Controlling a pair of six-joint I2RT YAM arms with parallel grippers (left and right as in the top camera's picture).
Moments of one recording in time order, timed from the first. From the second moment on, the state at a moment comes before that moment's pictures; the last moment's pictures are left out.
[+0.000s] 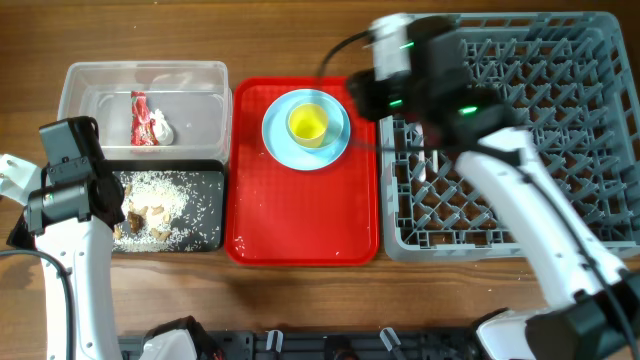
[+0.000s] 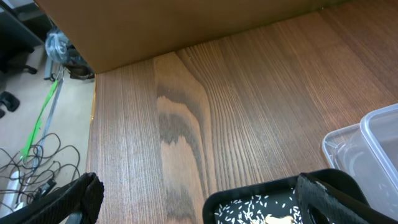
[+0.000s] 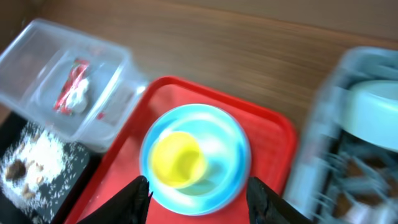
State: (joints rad) left arm 0.31 1.21 1.03 -0.91 -0.89 -0.76; right arm 0.48 1.59 1.47 -0.60 -0.15 0.12
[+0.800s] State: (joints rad) left arm 0.31 1.21 1.03 -0.91 -0.89 -0.76; right arm 0.71 1.95 1.47 -0.54 -0.04 0.09
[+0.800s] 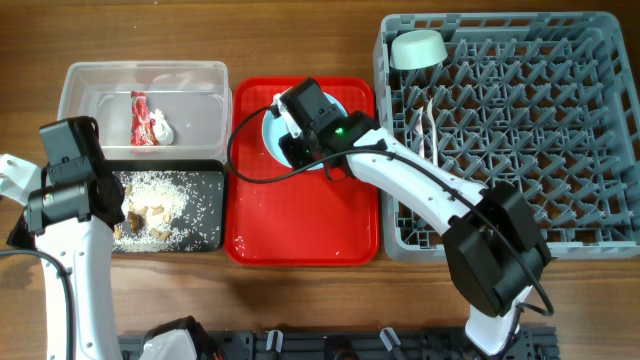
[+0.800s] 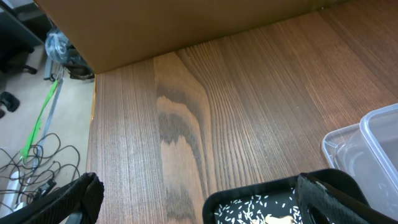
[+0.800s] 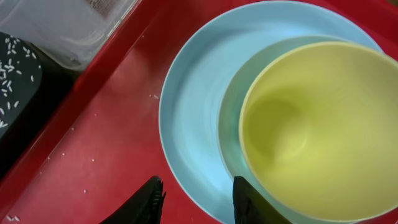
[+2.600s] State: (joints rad) left arm 0.31 1.21 1.03 -0.91 -0.89 -0.76; right arm 0.70 1.96 1.48 -0.54 0.04 0.00
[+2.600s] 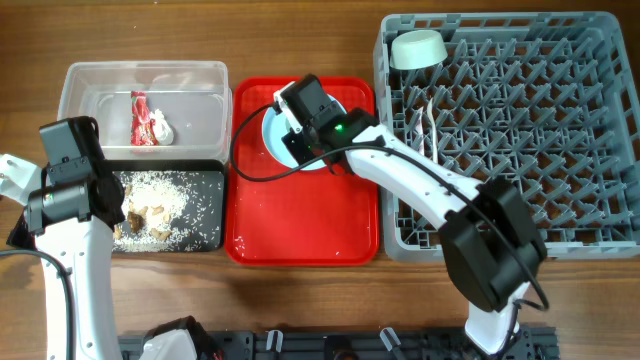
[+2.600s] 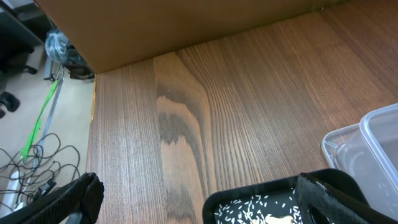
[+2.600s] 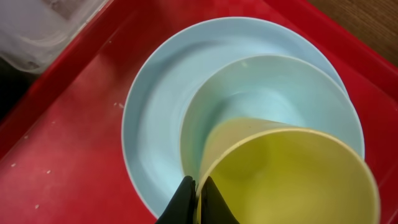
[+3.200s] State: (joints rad) left arm 0.31 1.21 1.03 -0.91 -0.89 -0.76; right arm 0.42 1.53 1.50 -0.66 -0.15 0.00
